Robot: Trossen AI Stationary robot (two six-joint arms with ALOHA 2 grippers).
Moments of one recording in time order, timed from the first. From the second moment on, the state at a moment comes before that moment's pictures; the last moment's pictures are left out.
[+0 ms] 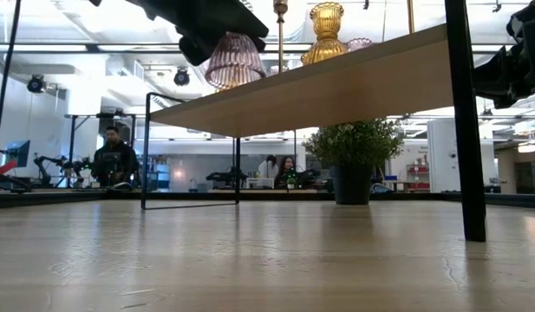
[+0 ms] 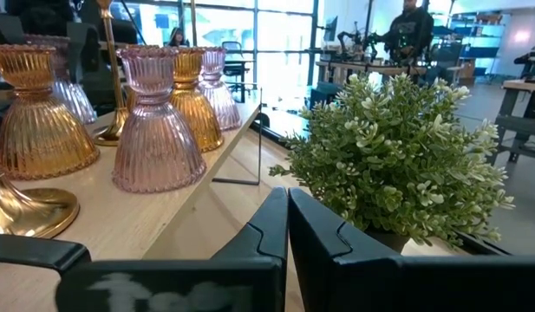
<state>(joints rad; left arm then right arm) -0.22 1.36 0.90 0.12 -0.29 -0.20 0.71 0.02 0.05 -0.09 1.21 0.07</state>
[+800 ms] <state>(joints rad) -0.20 1.41 0.90 0.16 -0.36 -0.19 0.71 0.02 0.05 -0.09 1.21 0.07</state>
